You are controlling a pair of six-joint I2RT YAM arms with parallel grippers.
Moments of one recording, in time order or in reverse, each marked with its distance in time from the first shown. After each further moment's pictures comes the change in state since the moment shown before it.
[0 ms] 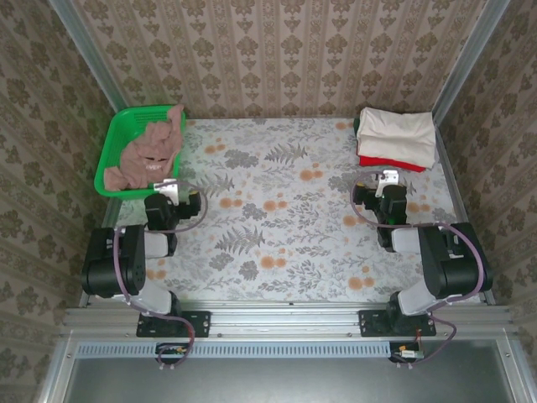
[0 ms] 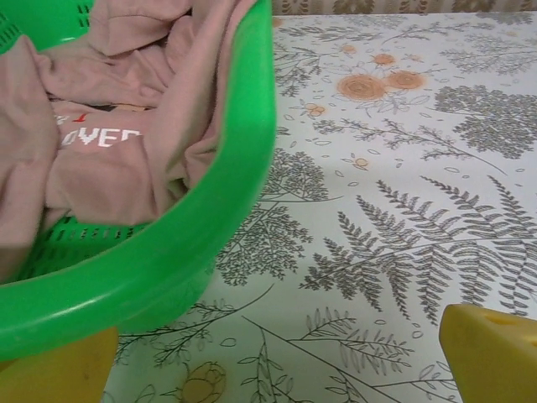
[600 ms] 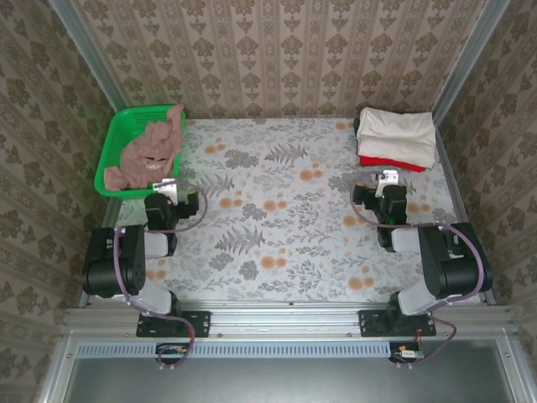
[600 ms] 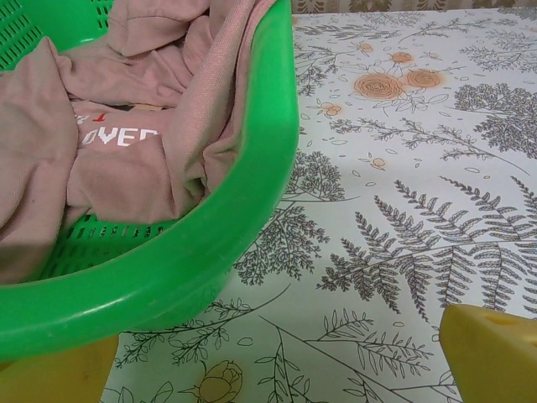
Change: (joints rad) left arm -0.003 0.000 0.002 -0.003 -0.032 0.010; right arm 0.001 0.000 0.000 0.002 -0.011 -0.001
